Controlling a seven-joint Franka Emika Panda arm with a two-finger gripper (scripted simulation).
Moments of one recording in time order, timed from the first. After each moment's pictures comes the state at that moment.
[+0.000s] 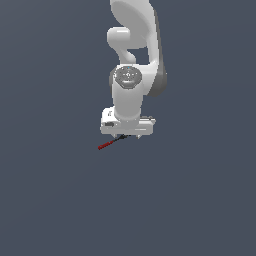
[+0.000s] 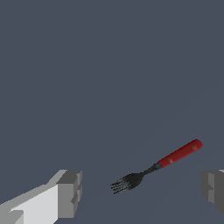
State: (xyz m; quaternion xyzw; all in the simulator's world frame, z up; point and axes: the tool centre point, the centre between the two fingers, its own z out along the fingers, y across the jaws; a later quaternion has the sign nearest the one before) arm -0.015 -0.006 0.151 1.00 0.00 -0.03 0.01
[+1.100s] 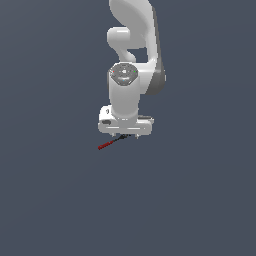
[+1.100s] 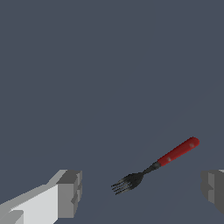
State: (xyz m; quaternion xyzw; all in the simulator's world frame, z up) arm -0.013 -0.011 0.157 1.00 -0.03 -0.02 0.00
